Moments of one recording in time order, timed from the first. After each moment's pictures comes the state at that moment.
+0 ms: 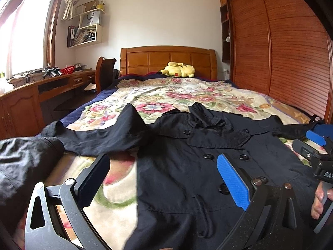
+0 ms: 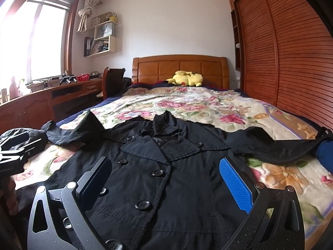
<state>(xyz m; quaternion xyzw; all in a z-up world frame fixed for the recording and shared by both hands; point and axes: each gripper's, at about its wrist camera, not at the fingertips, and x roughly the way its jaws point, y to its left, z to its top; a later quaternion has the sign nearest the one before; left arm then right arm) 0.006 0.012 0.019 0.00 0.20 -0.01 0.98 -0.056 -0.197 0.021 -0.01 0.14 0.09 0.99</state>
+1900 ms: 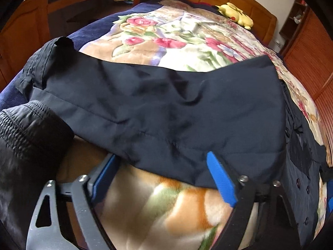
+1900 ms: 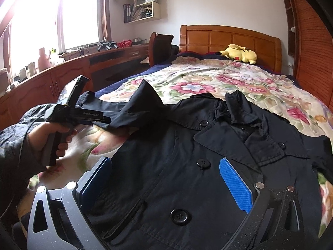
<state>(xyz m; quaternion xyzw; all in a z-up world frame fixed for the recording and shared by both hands) 0.212 0.216 -0.073 -0.16 0.46 0.05 0.87 0.014 -0.120 0.045 -0.05 0.24 0.23 0.94</state>
